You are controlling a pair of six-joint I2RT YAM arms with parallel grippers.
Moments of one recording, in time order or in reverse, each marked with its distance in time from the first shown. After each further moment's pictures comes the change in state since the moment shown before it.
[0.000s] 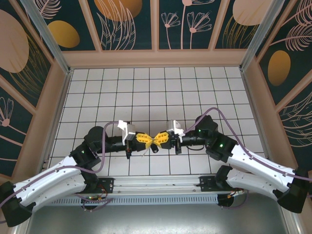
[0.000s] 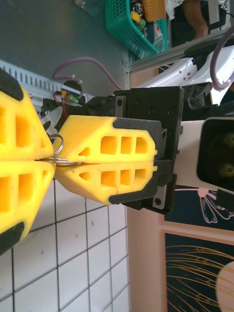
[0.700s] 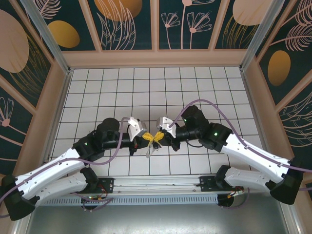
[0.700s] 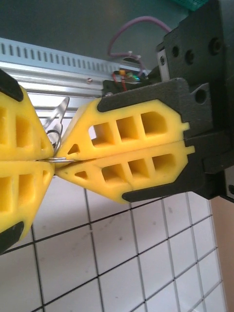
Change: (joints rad) left arm 0.000 0.141 0.179 -0.410 -0.127 0.165; right arm -0.010 0.179 0.243 -0.496 0.116 -0.153
